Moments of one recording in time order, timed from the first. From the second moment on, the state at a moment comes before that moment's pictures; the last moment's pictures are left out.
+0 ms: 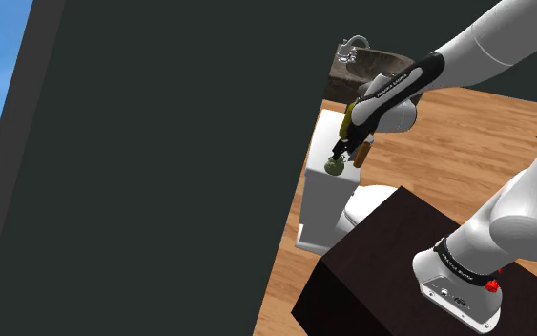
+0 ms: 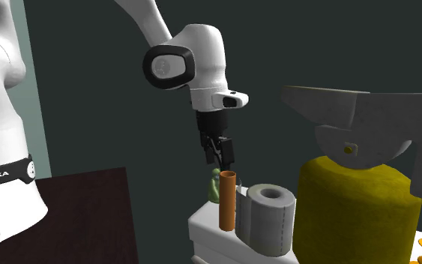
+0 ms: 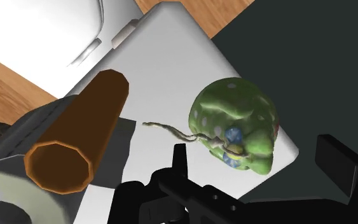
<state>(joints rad) 0.01 0.10 -0.22 -2.58 0.28 2.80 -0.40</state>
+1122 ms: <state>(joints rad) -0.01 0.18 -0.18 -2.57 0.38 2.87 -0.48</state>
